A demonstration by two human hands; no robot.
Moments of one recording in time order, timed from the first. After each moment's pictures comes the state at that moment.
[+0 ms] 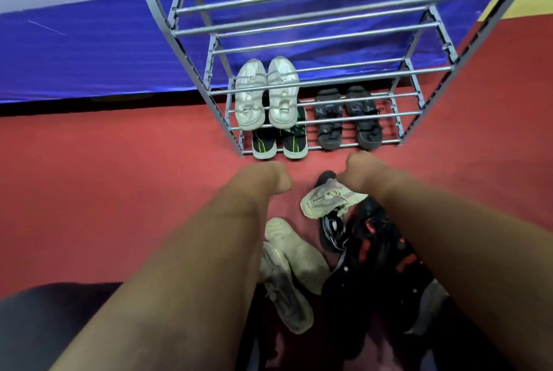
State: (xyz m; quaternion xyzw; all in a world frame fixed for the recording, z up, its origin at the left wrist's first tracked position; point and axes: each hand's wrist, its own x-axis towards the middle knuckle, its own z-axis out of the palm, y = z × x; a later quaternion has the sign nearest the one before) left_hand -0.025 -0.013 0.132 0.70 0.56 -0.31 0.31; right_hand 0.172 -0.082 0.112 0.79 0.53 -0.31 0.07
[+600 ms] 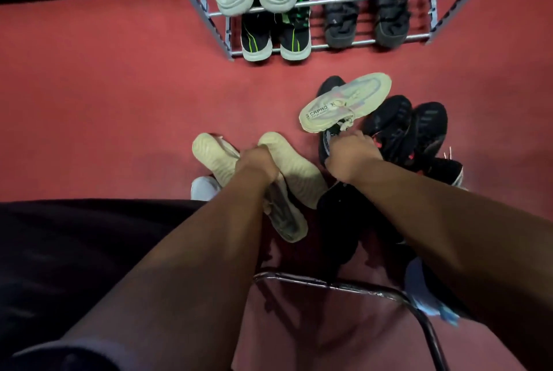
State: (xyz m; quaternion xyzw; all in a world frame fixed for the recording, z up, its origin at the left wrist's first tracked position) left_hand -0.093 -0.129 -0.020 0.67 0.63 -0.28 0.27; right_hand 0.111 -0.179 0.009 0.72 0.59 -0.33 0.15
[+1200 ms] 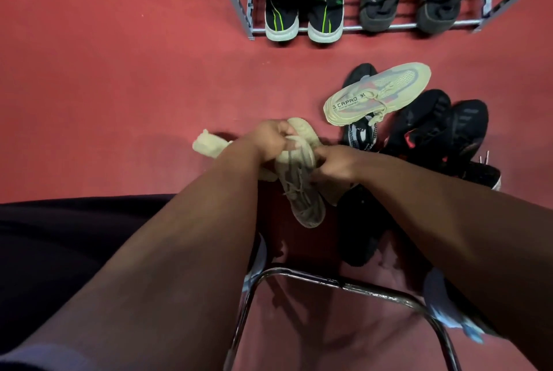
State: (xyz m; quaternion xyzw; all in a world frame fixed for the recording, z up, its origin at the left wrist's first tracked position) left_hand -0.125 -0.076 -0.044 0.60 0.58 -0.10 0.54; right_hand 0.064 -0.156 -0.047 0.59 0.55 -0.58 0.10
